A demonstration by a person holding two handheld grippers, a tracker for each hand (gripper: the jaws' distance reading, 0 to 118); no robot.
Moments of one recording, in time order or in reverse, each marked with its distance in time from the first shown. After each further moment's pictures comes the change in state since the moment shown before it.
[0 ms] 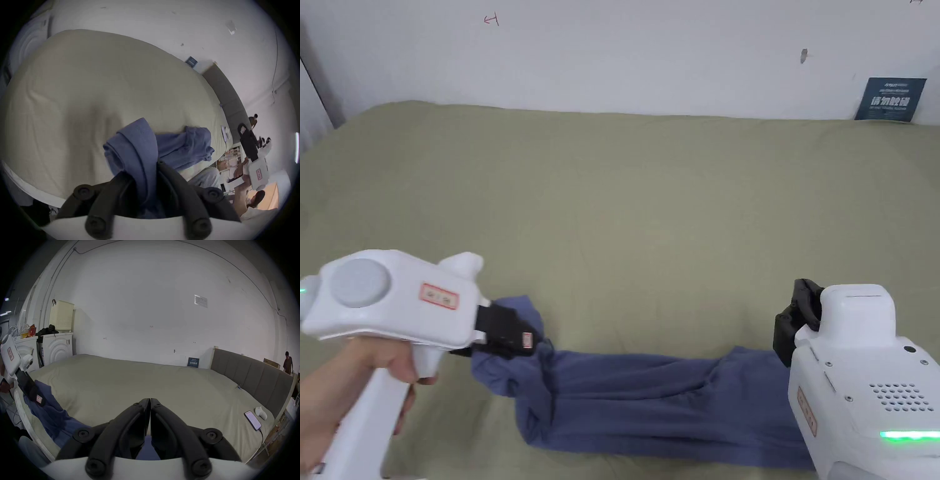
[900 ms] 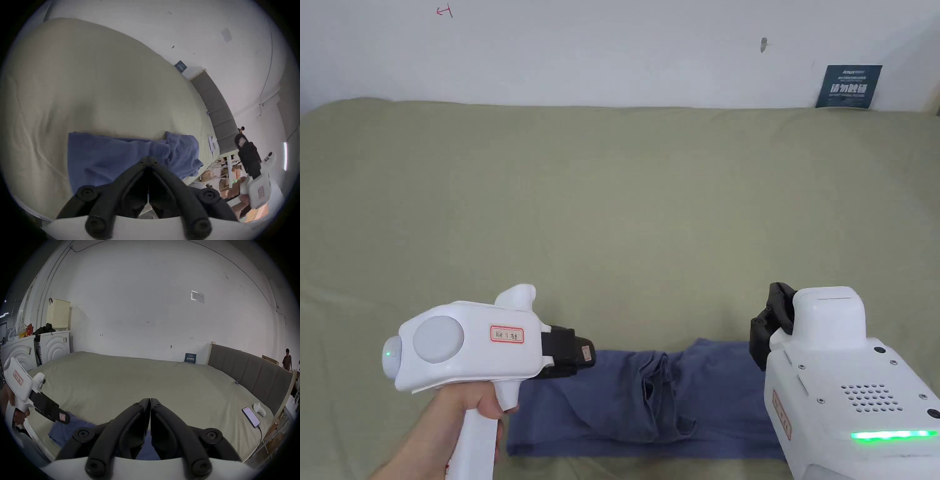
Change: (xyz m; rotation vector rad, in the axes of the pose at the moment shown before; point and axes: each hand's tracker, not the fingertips) left arm 0.005 -0.010 -0.101 0.071 -0.165 0.090; right arm 0.020 -0.010 -0.001 -0.036 -0.019 -0.012
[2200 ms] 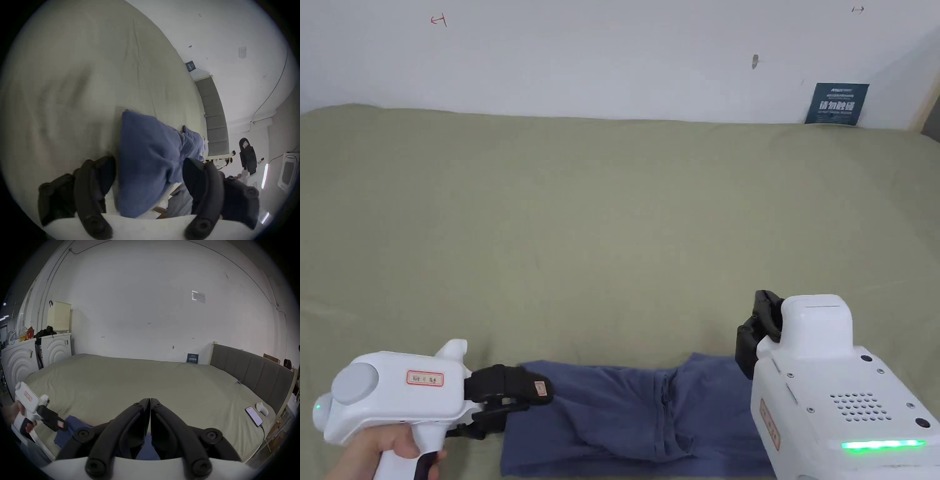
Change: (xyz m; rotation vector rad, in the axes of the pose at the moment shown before) left arm -0.094 -0.010 0.008 -0.110 -0.125 0.200; right arm -0.012 0.009 -0.003 0.006 0.014 -0.016
